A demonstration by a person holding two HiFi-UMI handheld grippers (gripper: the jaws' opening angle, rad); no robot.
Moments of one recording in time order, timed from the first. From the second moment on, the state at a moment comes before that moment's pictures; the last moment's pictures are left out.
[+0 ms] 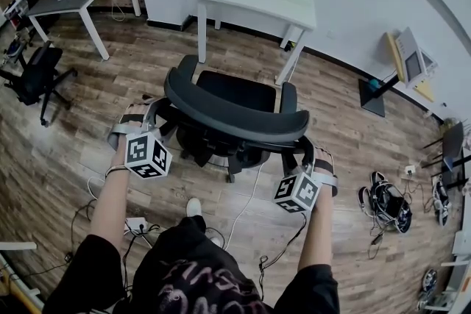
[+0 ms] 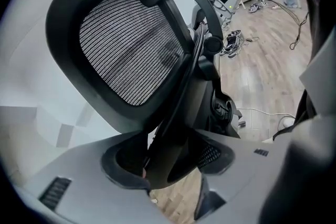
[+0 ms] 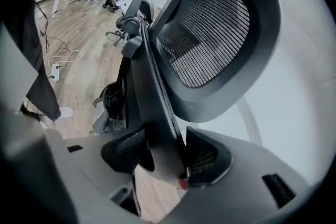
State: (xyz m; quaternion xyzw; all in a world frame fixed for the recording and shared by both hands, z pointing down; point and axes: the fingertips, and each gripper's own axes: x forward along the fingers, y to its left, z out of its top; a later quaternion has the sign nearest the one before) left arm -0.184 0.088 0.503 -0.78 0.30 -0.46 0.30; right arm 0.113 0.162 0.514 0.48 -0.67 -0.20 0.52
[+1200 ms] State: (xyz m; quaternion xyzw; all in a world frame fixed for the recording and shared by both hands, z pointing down) left arm -0.157 -0.087 0.499 -0.79 0.28 -0.45 0.31; right arm 0.139 -0.005 0.511 0.49 -0.66 -0.18 0.53
